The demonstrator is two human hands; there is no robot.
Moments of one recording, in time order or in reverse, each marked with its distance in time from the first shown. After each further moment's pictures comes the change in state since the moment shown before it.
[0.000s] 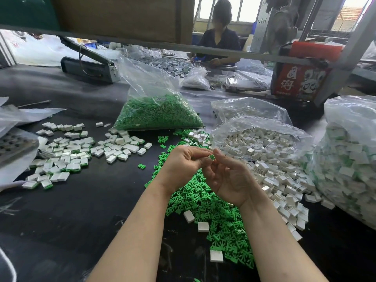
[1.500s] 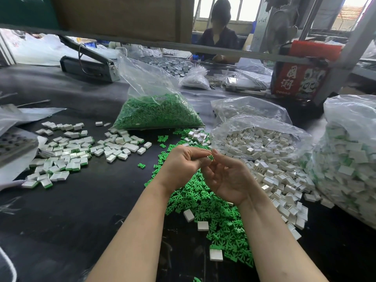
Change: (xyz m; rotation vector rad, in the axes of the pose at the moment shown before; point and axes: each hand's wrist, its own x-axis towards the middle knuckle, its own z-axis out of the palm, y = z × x) left_hand 0.001 -0.008 -0.001 0.047 0.008 -0.015; right_hand 0.001 -0.001 0.003 0.010 0.022 0.059
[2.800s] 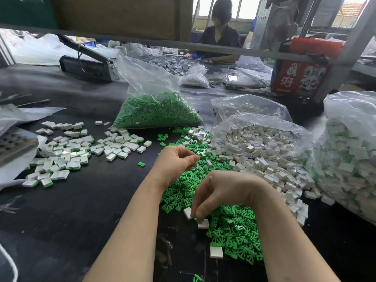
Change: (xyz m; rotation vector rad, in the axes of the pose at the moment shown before) left_hand -0.003 -0.004 -0.014 0.118 0.109 -0.320; right_hand -0.017 -0.019 0.014 -1.380 -0.443 0.253
